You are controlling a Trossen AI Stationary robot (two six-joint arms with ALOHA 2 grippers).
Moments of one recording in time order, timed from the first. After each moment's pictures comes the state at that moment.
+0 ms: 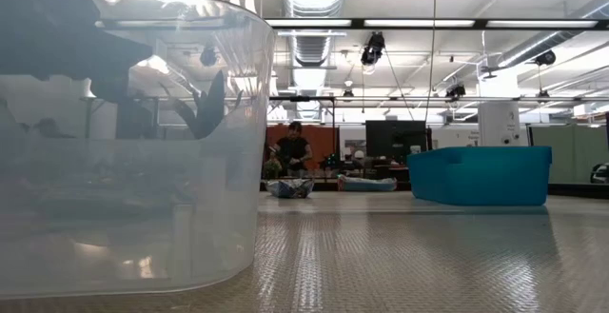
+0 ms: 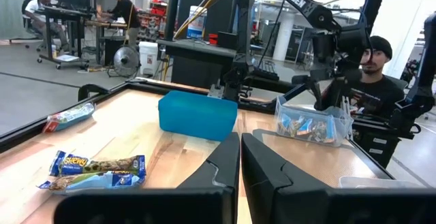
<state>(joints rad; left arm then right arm) 0.00 0.02 0.01 0.03 -0.07 -0.16 1.21 1.39 0.93 -0.73 0.08 1.81</state>
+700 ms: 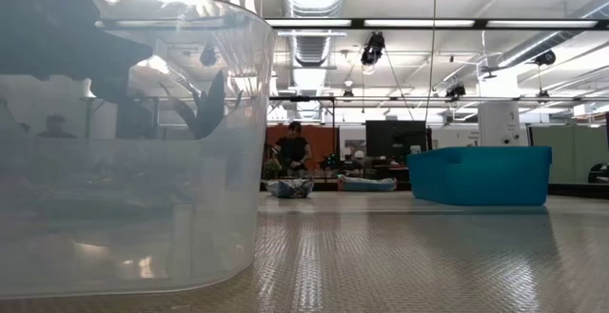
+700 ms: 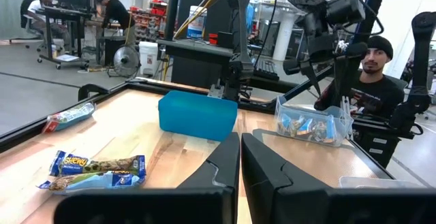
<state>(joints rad) 0.00 0.02 0.01 0.03 -0.07 -0.16 0.83 1.26 0.96 -0.69 0.16 1.19</state>
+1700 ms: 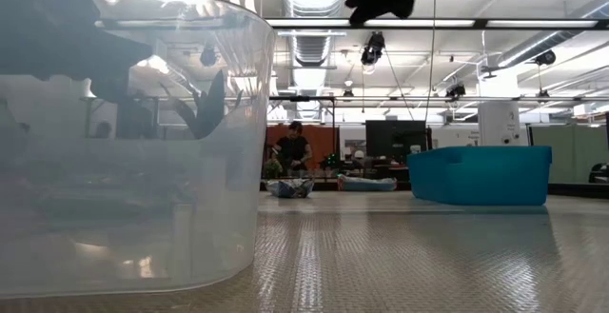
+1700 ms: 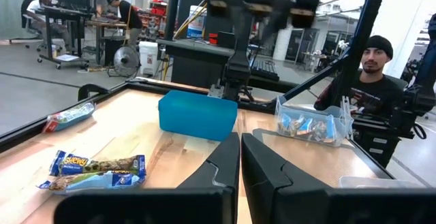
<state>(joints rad) 0.00 0.02 0.01 0.03 -0.07 -0.16 0.06 1.46 1.35 -0.68 0.16 0.26</state>
